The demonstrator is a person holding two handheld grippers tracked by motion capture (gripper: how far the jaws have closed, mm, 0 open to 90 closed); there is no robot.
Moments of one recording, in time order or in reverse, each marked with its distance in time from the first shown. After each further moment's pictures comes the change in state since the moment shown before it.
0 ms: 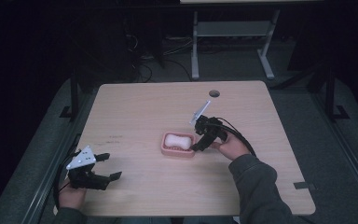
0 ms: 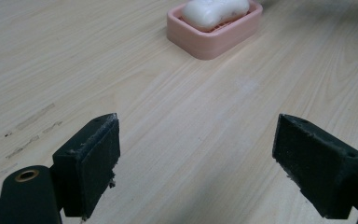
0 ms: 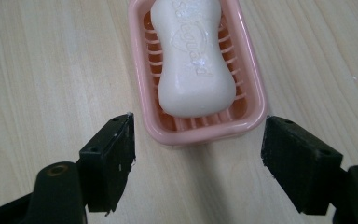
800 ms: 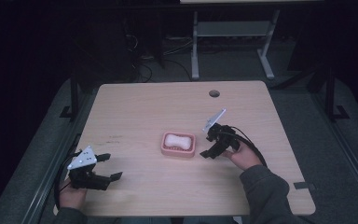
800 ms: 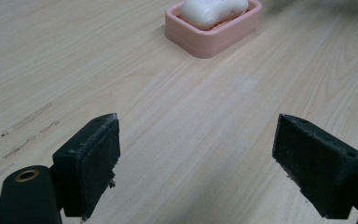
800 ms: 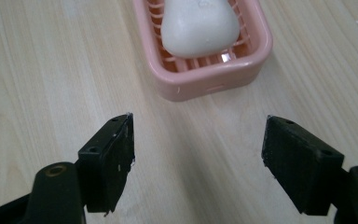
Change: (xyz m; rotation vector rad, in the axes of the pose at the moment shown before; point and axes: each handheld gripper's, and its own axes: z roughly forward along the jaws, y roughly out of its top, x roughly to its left) left arm -0.001 0.000 0.001 0.013 -0.002 0.006; right arm 0.007 -0.045 -0.007 -0.038 -0.016 0.050
